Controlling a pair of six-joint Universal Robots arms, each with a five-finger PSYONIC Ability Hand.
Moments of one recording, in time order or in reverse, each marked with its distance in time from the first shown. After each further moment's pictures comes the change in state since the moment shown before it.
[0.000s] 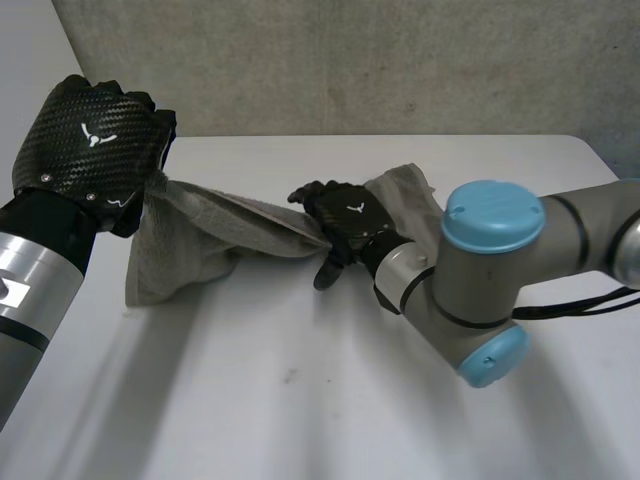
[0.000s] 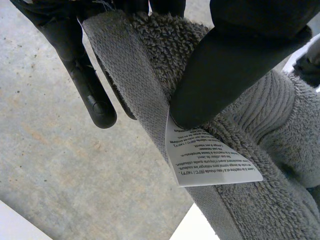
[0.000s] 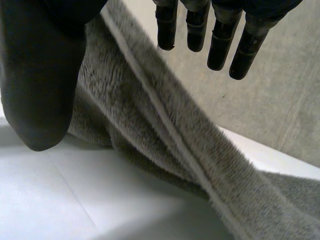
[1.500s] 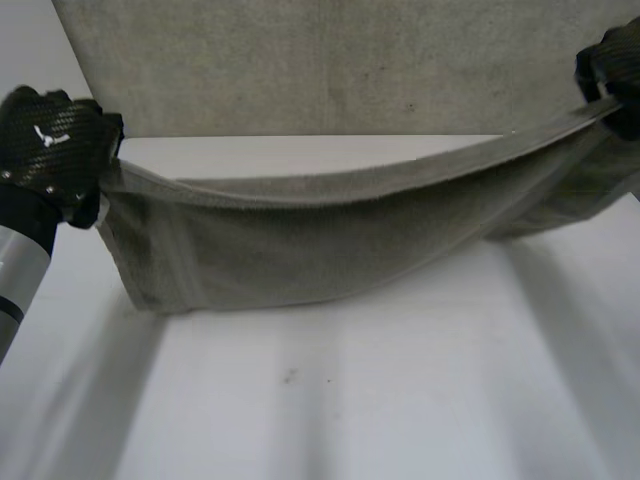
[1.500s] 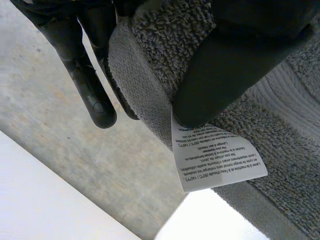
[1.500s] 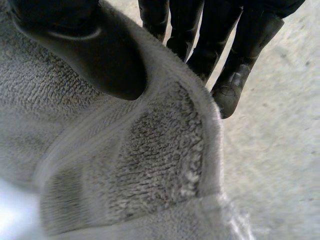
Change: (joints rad) left arm 0.152 -0.018 -0.015 0.003 0.003 -0.012; right arm -0.638 -0.584 -0.034 0.554 -0.214 -0.657; left_hand 0.001 0.000 0.000 0.000 0.000; right_hand 1.109 1.075 1.085 1.078 1.108
